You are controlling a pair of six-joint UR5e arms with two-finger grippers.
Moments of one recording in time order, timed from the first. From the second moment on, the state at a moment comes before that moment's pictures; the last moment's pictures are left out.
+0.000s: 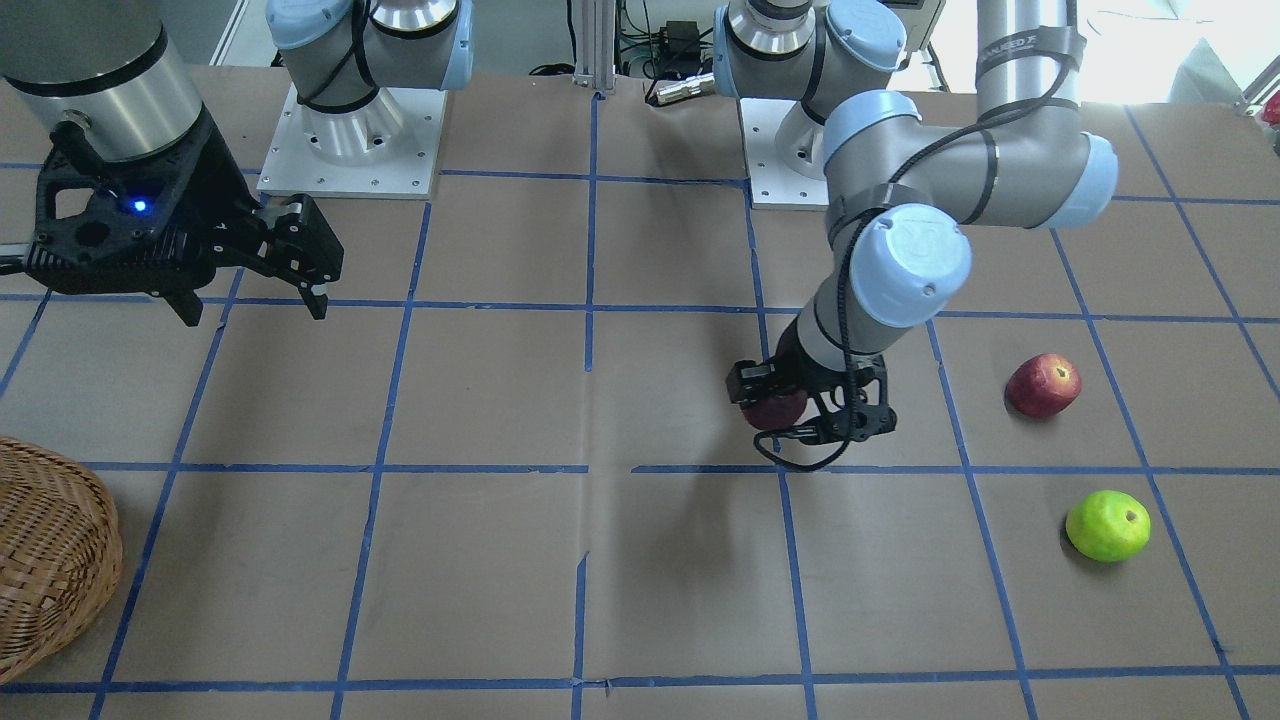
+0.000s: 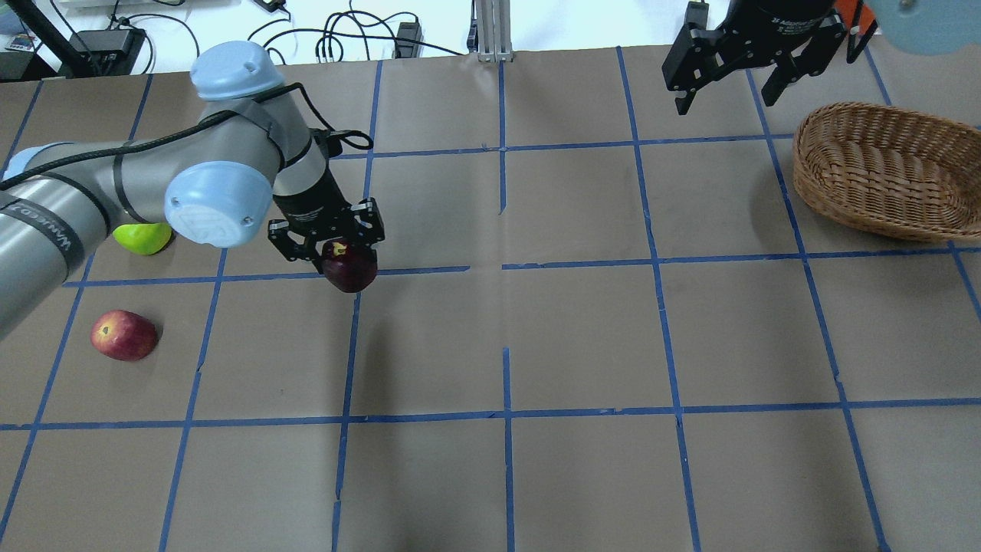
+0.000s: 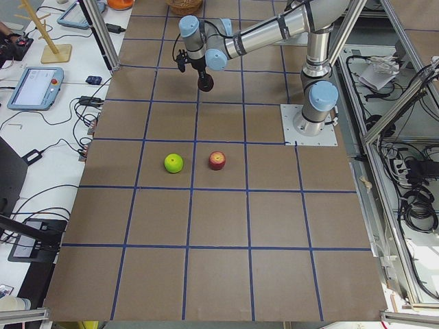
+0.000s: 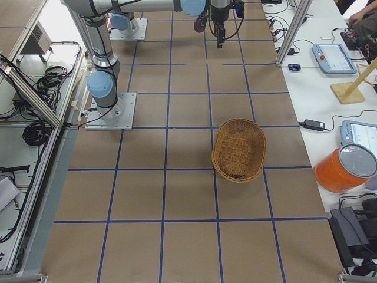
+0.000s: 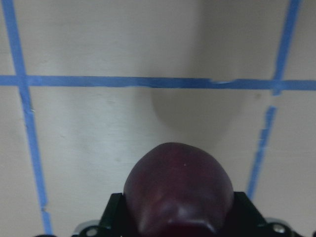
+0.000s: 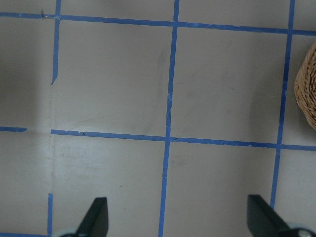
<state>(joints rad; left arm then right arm) -1.65 -1.85 -1.77 -1.21 1.47 -0.31 1.56 -1.45 1.41 -1.61 -1.55 -0.09</state>
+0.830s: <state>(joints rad) -1.90 -2.03 -1.76 -0.84 1.39 -0.52 1.56 -1.45 1.41 -1.61 -1.56 -0.09</state>
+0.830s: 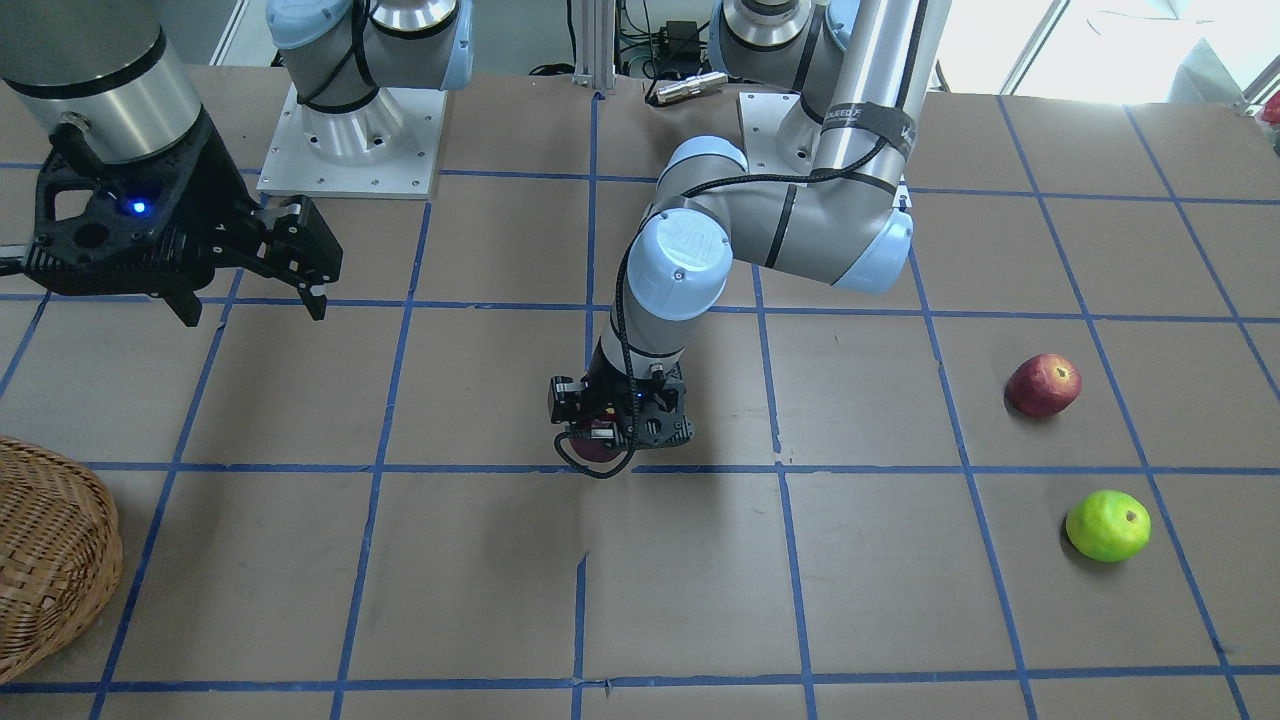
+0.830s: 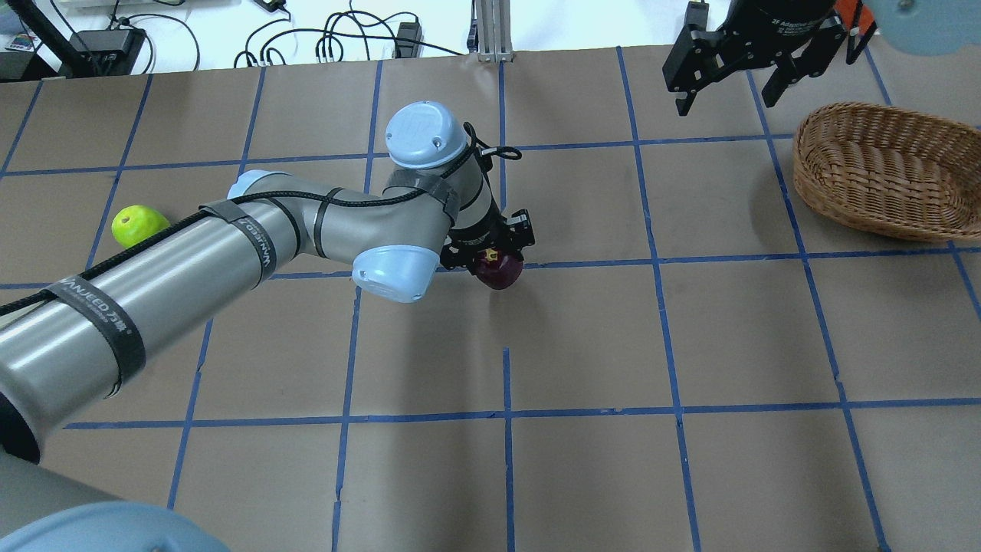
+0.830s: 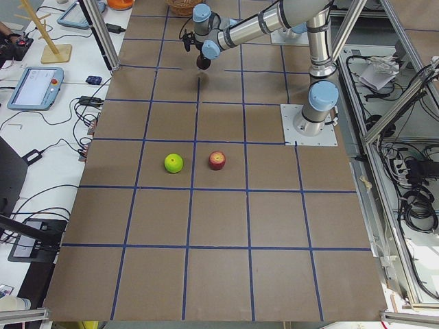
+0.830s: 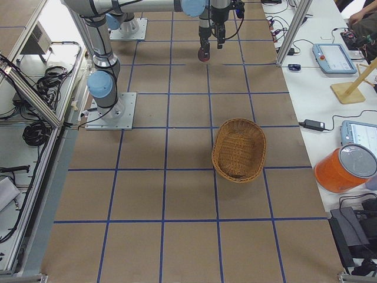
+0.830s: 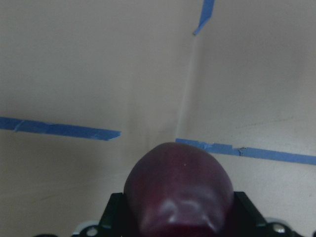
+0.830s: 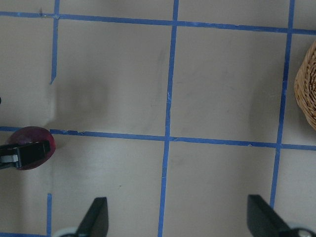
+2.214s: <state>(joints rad) -1.54 -1.67 -1.67 -1.46 1.57 -0.05 1.74 -1.39 1.55 -1.80 -1.53 0.05</state>
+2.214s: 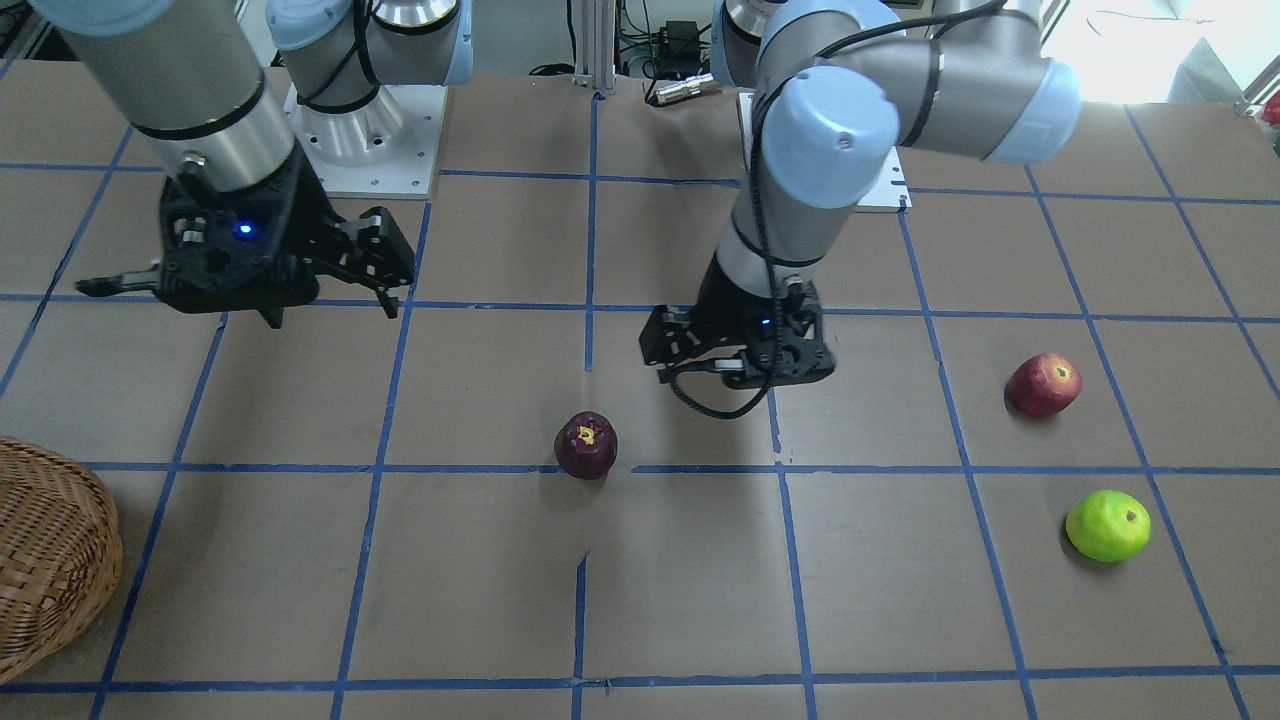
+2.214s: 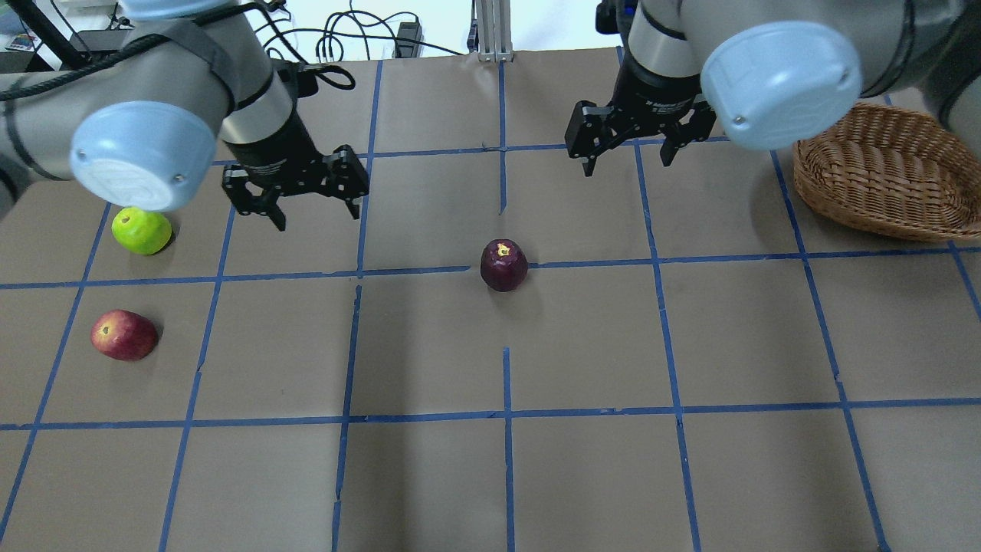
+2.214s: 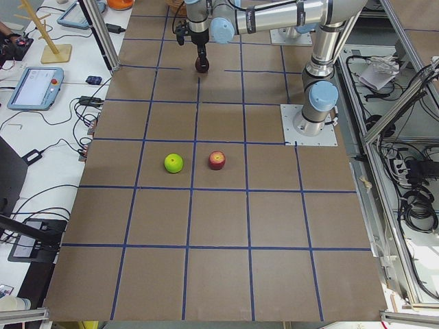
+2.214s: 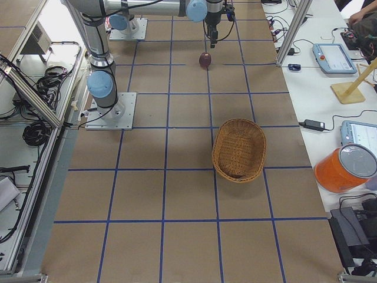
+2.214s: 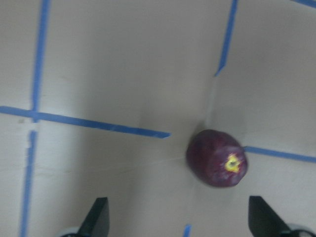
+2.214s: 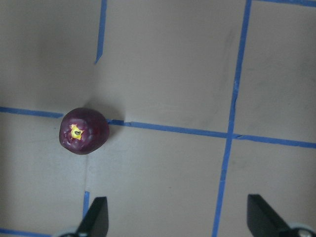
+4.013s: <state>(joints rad) -0.93 -1.78 -2.02 -0.93 1.67 0.73 1.88 -1.09 1.64 -2.18 -1.50 0.24</state>
